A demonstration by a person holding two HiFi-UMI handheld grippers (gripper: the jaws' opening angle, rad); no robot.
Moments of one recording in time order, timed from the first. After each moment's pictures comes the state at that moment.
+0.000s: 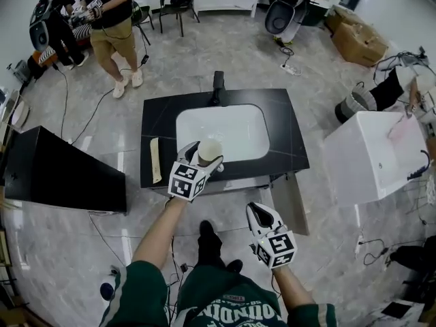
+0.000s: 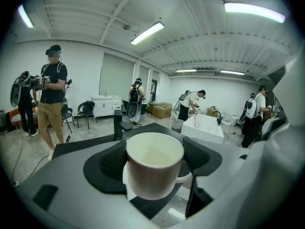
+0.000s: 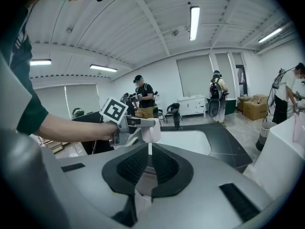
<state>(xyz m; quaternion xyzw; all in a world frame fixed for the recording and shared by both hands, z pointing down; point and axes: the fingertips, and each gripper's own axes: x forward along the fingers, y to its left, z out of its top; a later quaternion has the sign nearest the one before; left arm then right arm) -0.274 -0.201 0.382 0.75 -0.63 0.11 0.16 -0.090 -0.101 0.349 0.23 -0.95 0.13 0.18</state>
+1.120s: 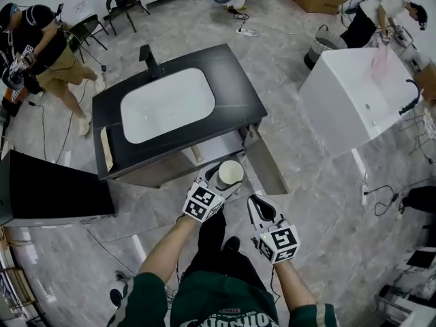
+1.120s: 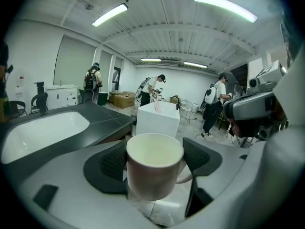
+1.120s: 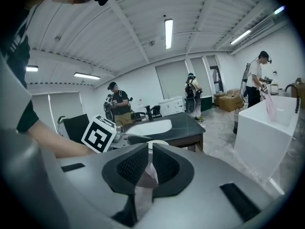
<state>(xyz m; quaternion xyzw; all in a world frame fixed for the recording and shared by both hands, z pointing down) 0.086 -0.147 0.511 0.87 -0.44 0.15 0.16 0.149 -0.080 0.434 0.33 -0.92 0.17 0.14</state>
